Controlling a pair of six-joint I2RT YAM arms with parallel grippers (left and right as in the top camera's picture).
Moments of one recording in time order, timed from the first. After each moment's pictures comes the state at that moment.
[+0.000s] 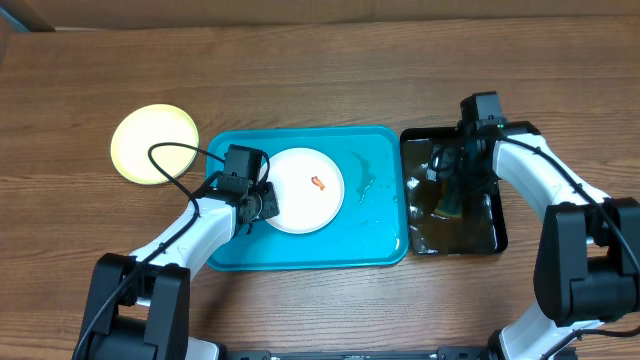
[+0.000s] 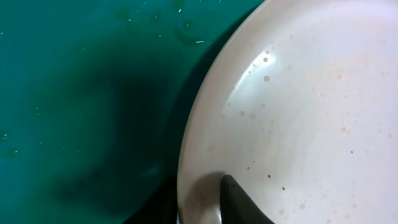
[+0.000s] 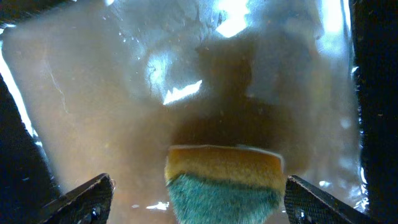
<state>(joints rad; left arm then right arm) -0.23 1.62 0.77 -0.35 -0.01 -0.43 0.09 1.83 1.15 -0.71 -0.05 0.33</state>
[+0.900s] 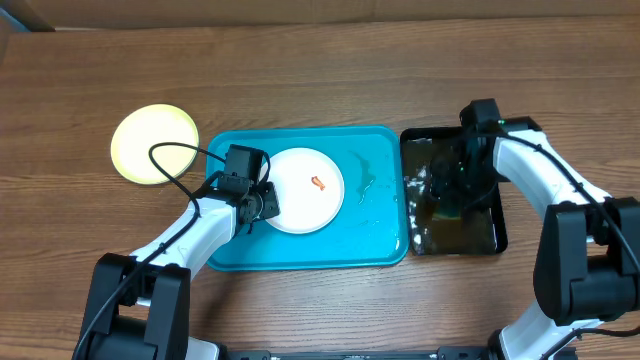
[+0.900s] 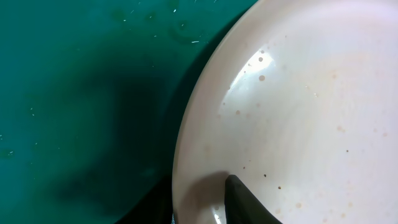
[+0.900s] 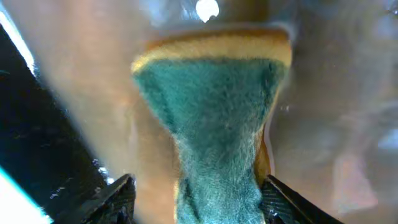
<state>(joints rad) -0.23 1.62 0.77 -0.35 -0.01 -0.43 0.09 1.84 1.19 -0.96 -0.19 0.33</state>
